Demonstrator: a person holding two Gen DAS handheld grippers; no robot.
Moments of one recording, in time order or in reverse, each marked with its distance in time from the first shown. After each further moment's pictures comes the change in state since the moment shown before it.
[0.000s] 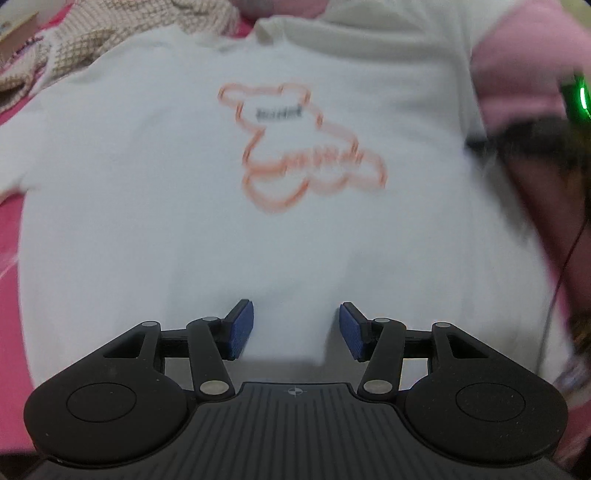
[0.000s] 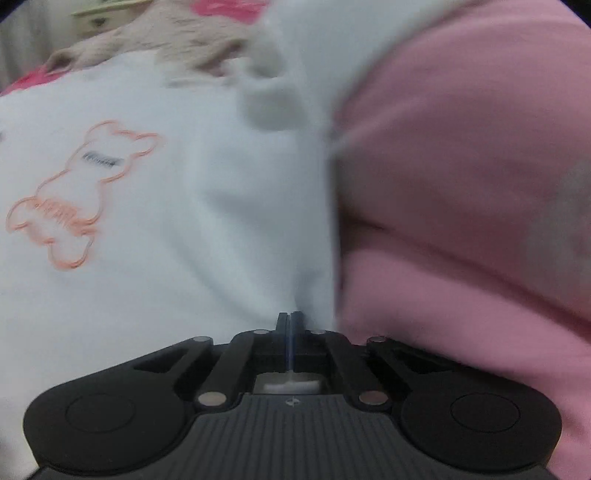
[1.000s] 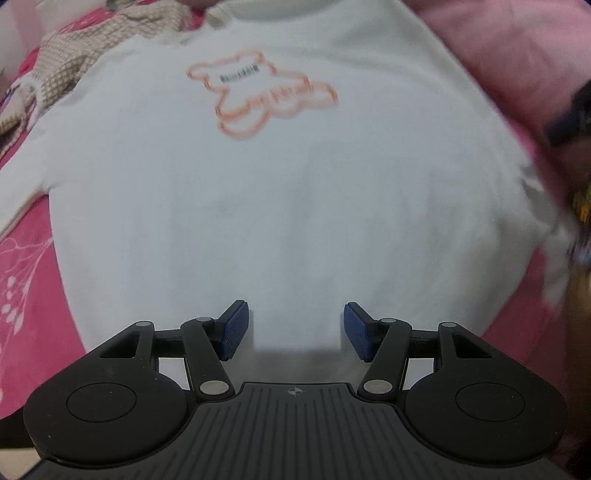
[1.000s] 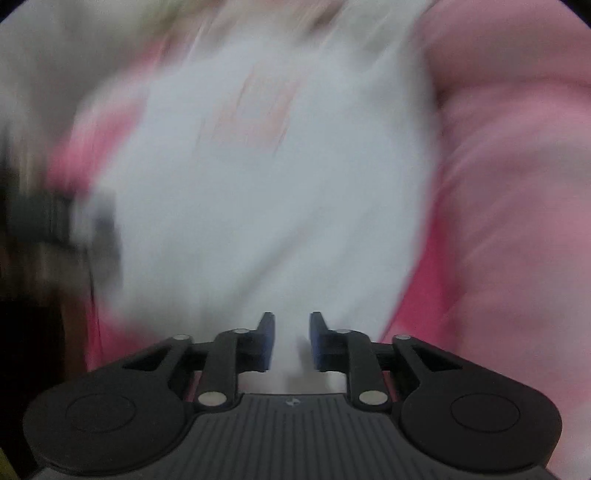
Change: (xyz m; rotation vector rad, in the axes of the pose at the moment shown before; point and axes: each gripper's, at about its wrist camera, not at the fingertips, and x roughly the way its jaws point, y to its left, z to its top) left arm -0.038 -0.020 -0.027 0.181 0.072 0.021; right arm -0.167 -0.016 -0.065 0.195 0.046 0.355
